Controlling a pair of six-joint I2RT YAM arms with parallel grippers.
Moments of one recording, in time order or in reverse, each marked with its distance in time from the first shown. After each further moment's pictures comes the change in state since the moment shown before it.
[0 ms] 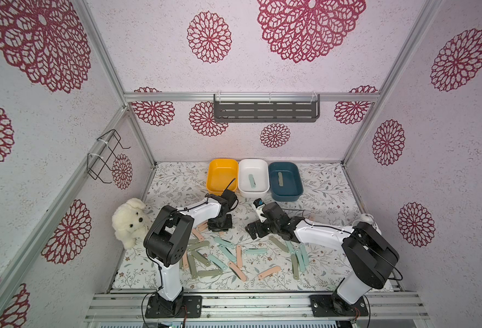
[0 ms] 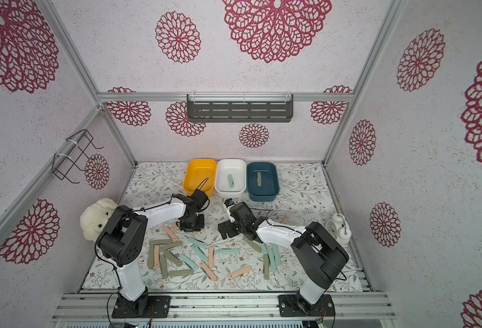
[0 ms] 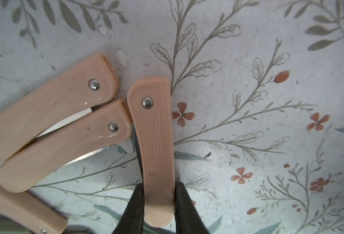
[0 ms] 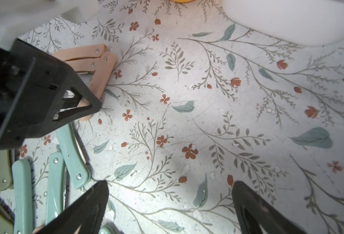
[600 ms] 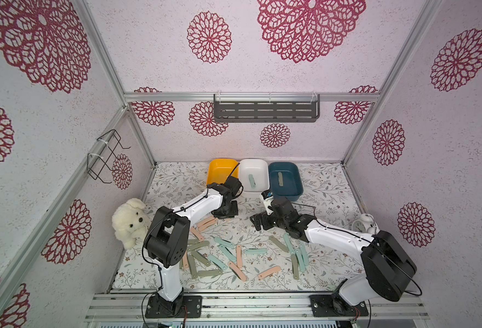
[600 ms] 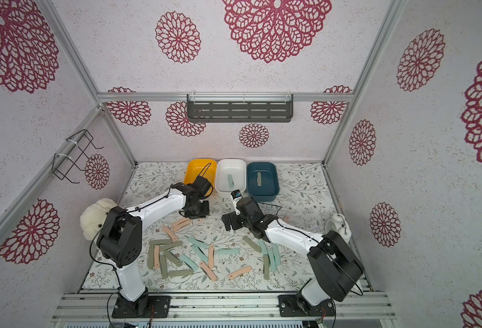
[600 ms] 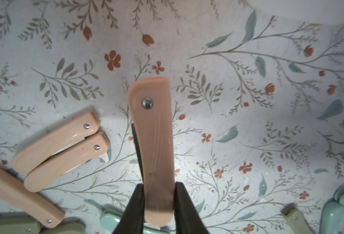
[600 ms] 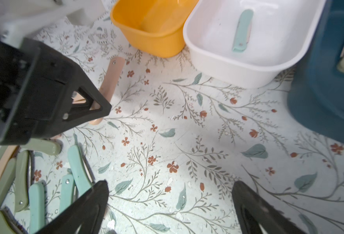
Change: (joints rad) left arm -0.021 0.011 0.245 -0.085 0.013 0.000; right arm -0.053 -0.160 -0.019 0.018 0.041 0.004
